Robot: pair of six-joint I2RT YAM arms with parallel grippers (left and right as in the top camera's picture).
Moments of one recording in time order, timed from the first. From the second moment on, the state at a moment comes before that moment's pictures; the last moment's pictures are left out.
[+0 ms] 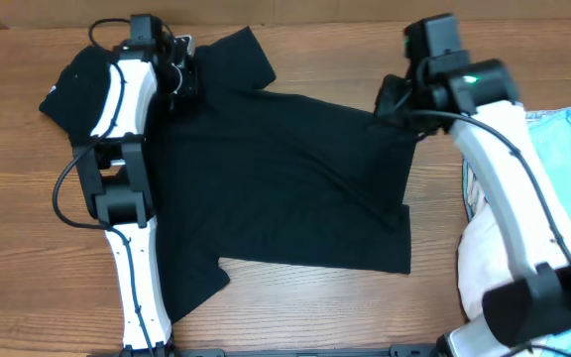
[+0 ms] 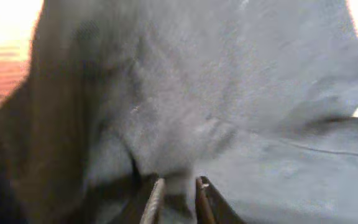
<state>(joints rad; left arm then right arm) 0.05 2.58 2.29 -0.90 0.38 0.02 0.25 1.76 1.71 -1.09 -0.04 0.54</state>
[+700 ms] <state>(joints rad) 0.03 2.45 3.11 -1.56 0.42 0.09 0.00 2.15 1.67 -0.93 -0.04 0.50</state>
